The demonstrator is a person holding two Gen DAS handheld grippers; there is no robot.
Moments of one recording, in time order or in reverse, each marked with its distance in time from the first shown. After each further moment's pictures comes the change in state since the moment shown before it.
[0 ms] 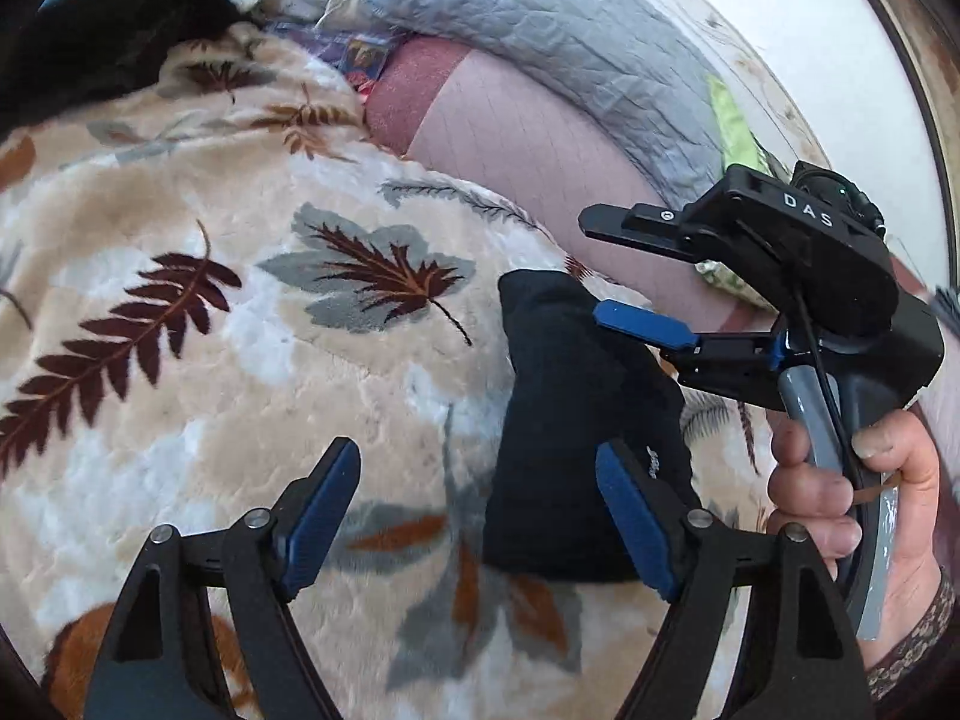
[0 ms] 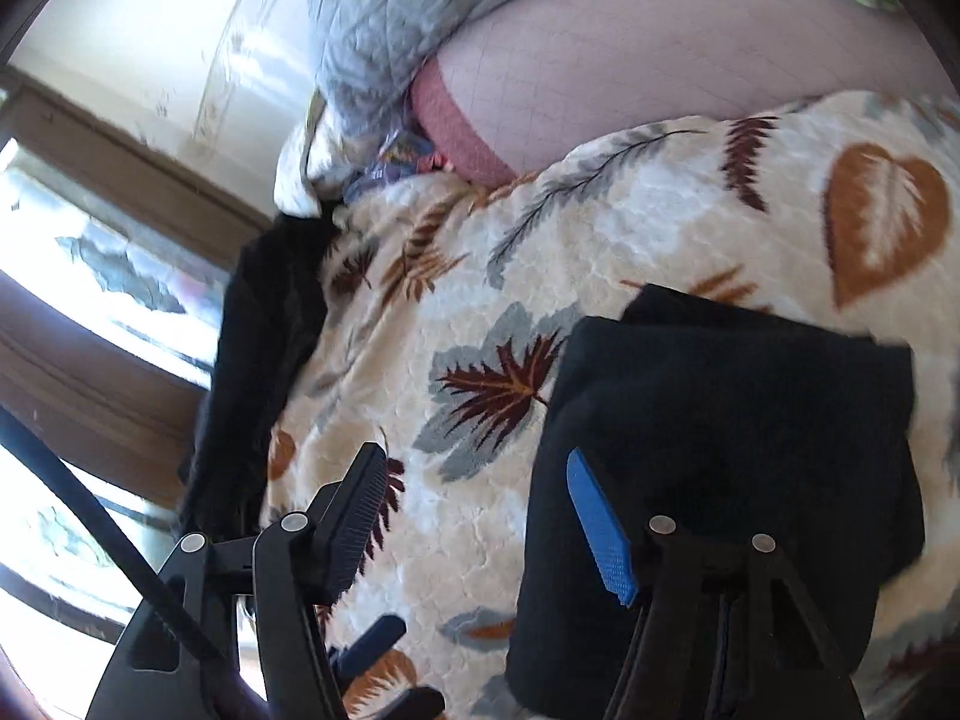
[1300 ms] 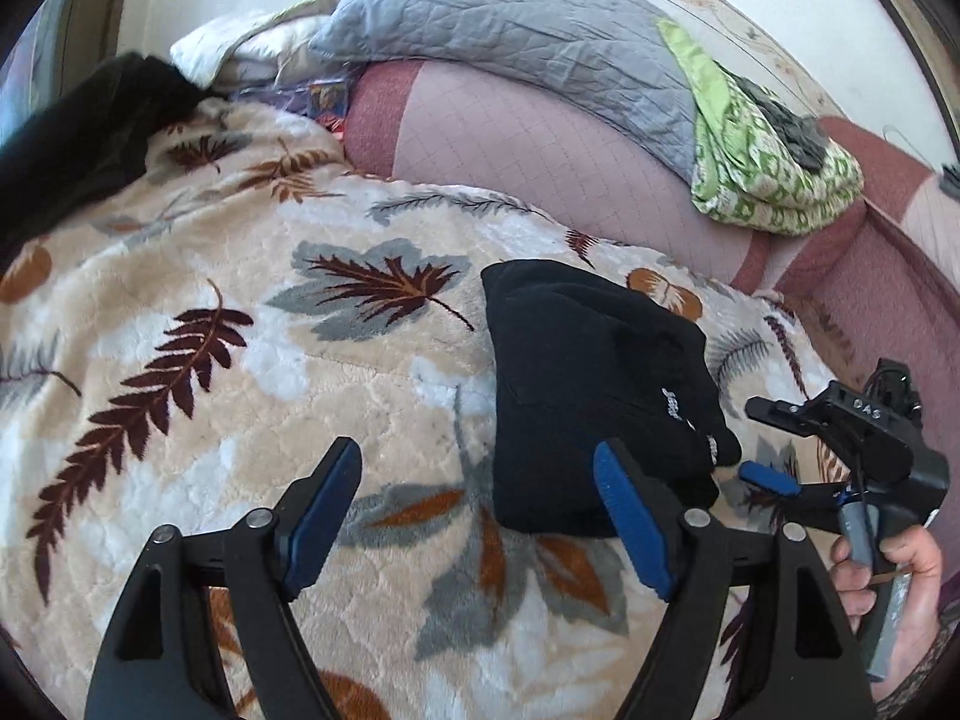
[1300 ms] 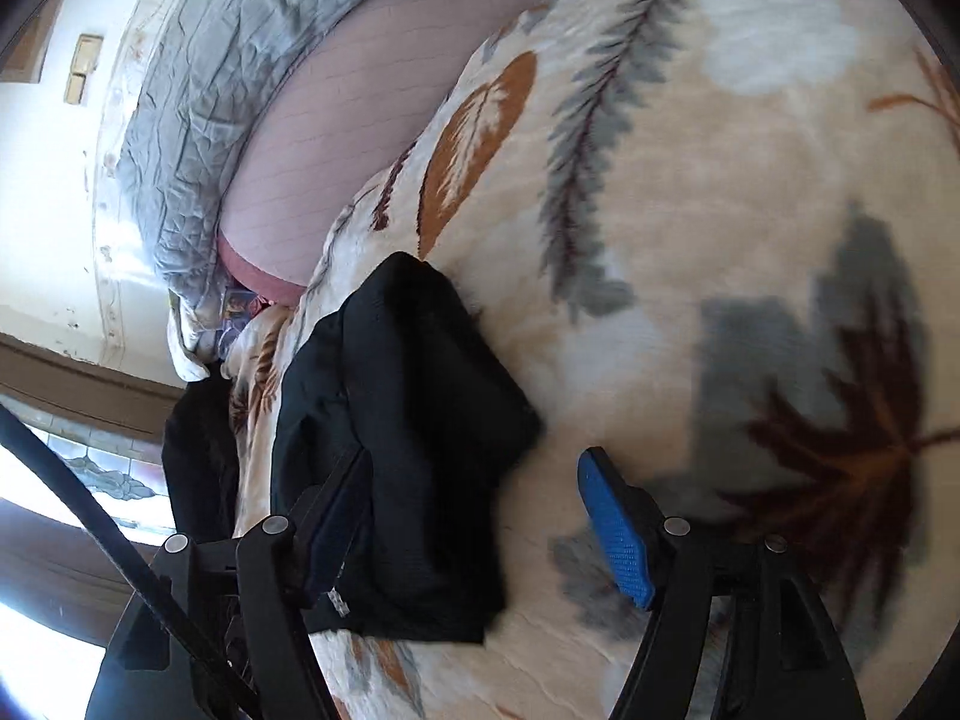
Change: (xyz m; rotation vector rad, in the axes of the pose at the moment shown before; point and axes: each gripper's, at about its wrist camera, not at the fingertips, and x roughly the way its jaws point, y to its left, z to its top) left arm -0.019 -0.044 -0.022 0.264 -0.019 0.157; right arm -0.099 -0.171 -0.103 0.466 -0.257 -0.102
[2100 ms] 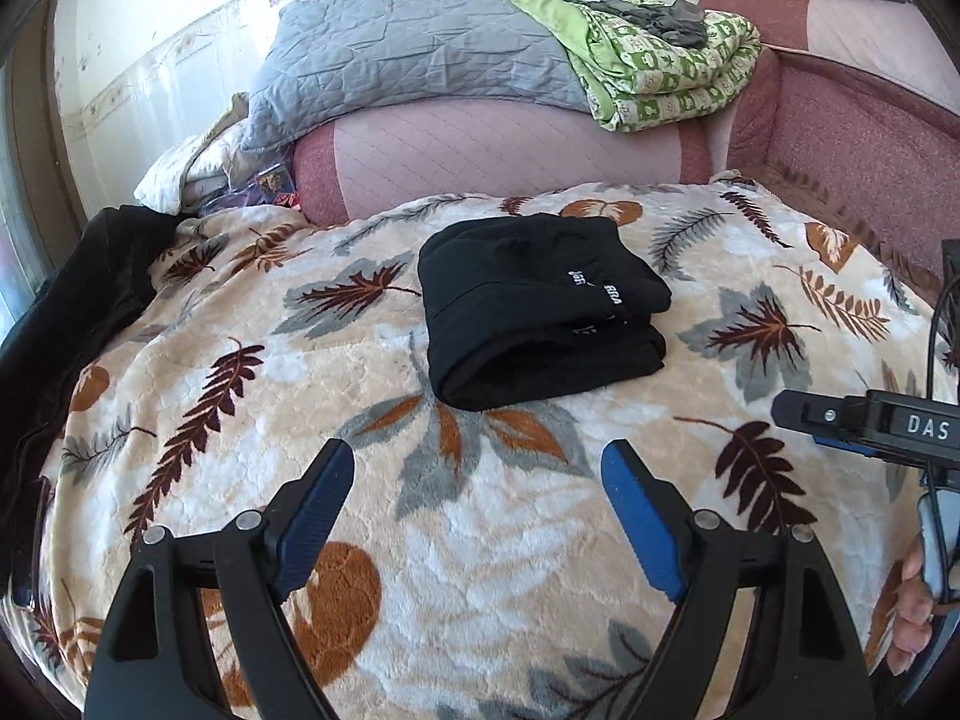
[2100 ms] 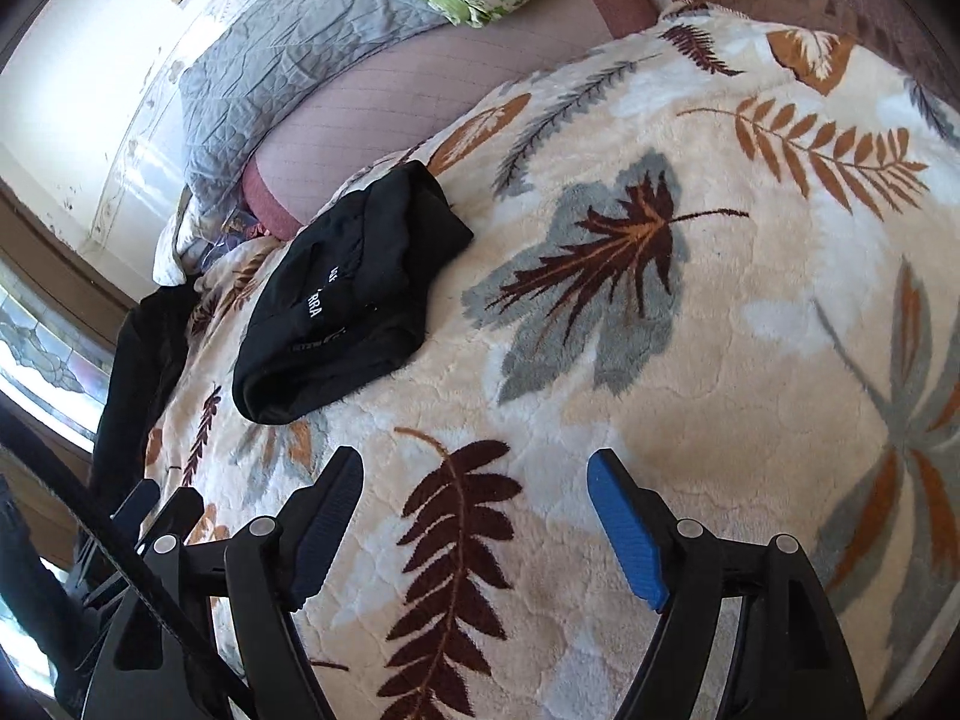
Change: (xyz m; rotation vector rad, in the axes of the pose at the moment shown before) left arm -0.059 -0.069 -0.071 0.352 -0.027 0.125; right arm -0.091 -0.009 -0.139 -0.279 -0.131 -0.175
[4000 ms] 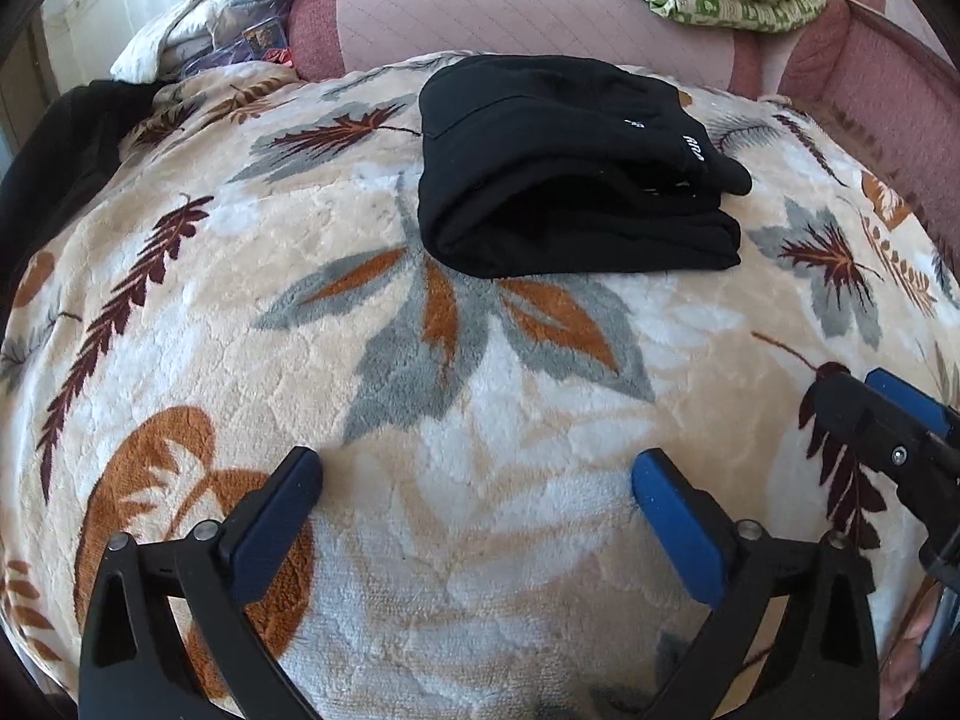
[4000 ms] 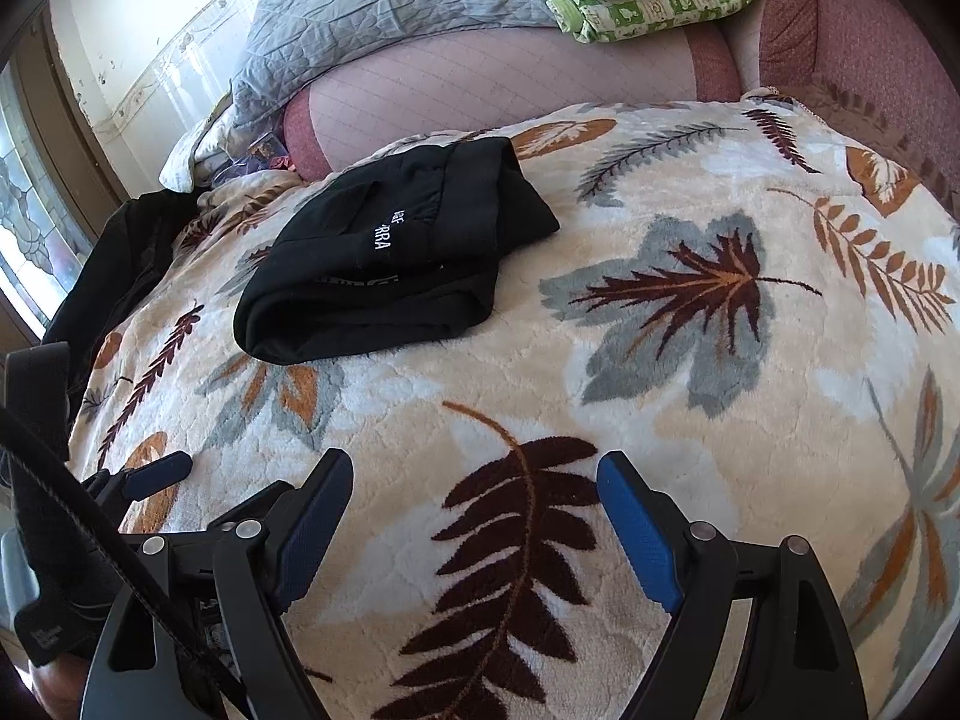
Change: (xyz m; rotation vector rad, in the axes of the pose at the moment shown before) left arm 0.075 0.007 -0.024 -0.108 0.281 -0.019; right arm 0.024 0.052 -0.019 -0.283 -0.021 -0.110
